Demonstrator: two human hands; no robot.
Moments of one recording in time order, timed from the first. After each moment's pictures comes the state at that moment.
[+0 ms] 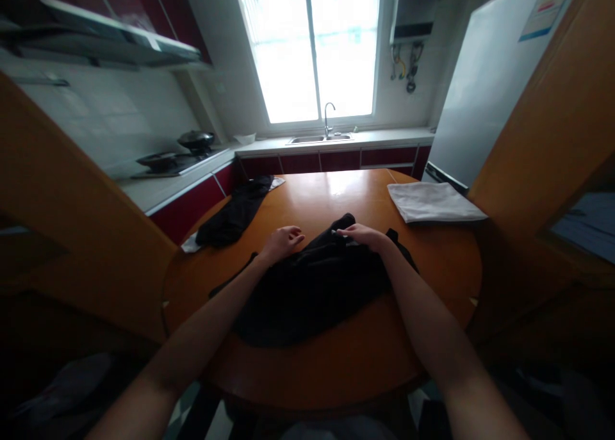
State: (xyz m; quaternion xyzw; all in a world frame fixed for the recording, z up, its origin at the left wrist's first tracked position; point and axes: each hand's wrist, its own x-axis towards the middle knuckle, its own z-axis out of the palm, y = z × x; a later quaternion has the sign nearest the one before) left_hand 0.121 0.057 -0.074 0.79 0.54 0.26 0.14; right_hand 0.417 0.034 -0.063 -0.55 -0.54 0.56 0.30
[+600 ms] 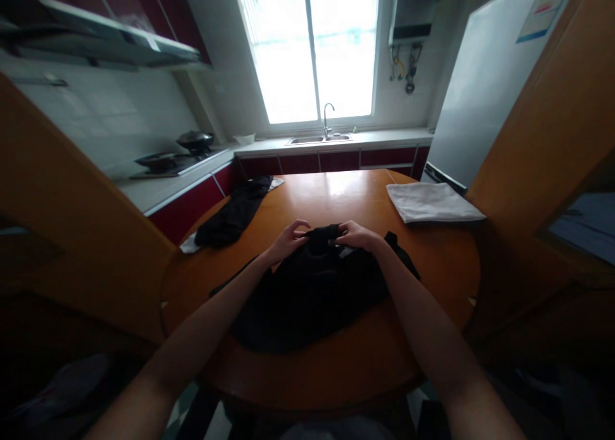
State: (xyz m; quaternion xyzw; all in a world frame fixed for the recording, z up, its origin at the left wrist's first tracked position) left_hand 0.138 0.053 -0.076 0.73 0.35 0.35 0.47; right_hand 0.400 0.028 -0.053 -0.52 -0.69 0.42 0.28
